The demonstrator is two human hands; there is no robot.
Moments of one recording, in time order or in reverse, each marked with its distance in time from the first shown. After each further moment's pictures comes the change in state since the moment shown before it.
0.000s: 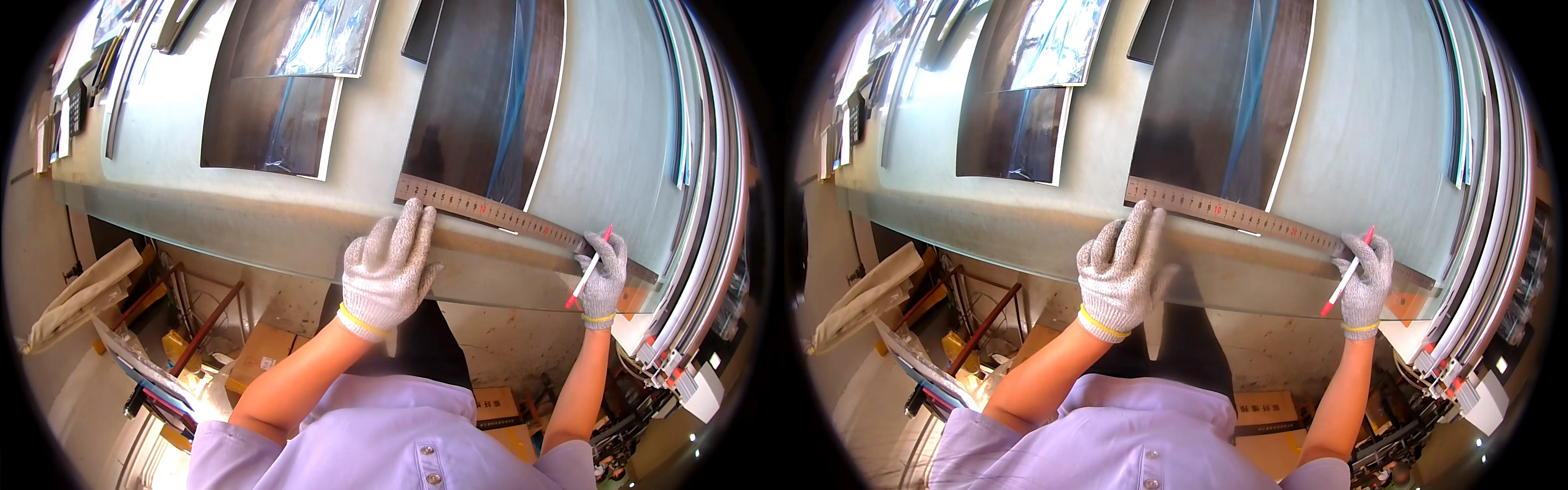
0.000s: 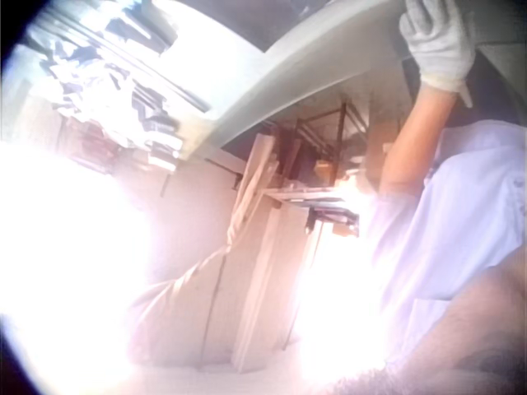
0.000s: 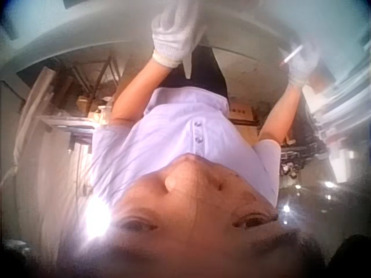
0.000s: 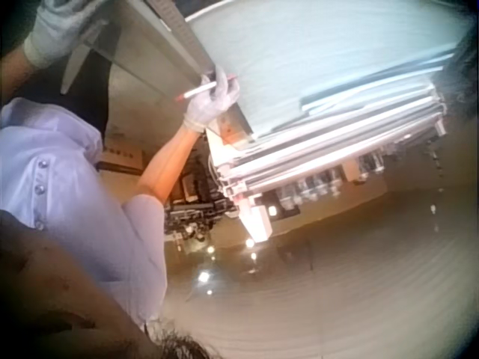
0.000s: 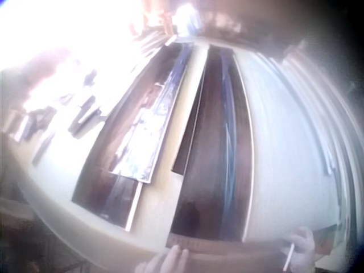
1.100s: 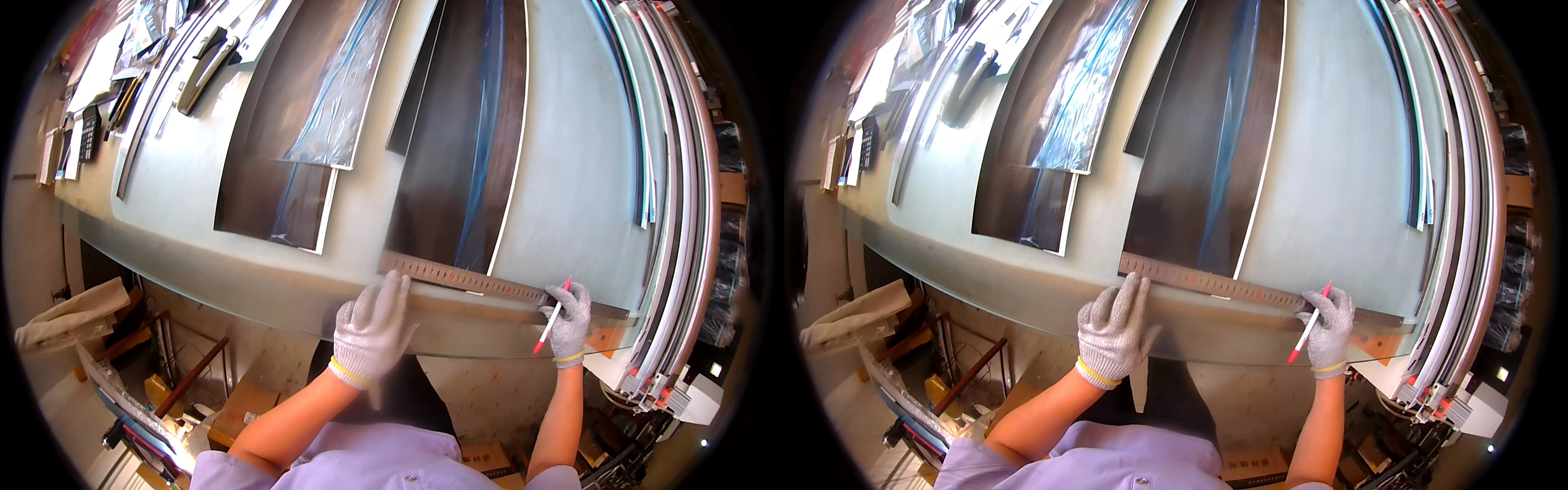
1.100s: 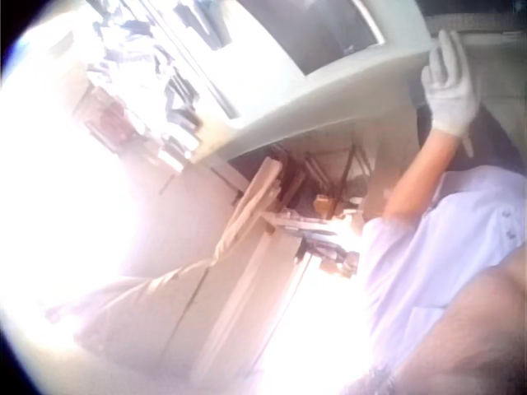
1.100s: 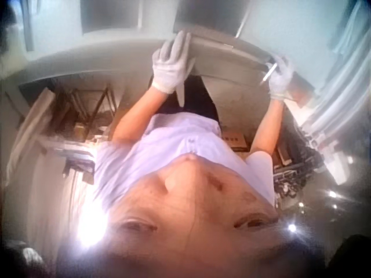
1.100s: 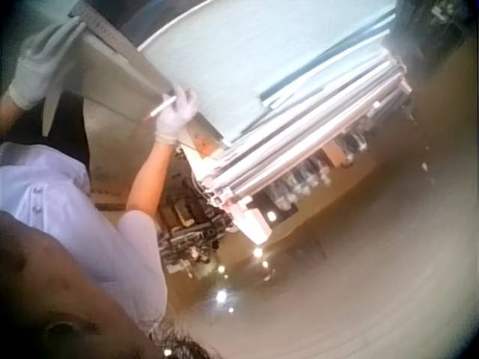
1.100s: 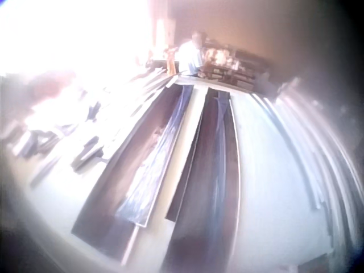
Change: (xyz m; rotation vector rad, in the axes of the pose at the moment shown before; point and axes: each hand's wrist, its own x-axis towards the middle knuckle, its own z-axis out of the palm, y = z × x) left_hand -0.002 0.000 0.000 0.002 0.010 0.006; right_hand 0.003 0.000 -0.003 -0.103 0.029 -0.047
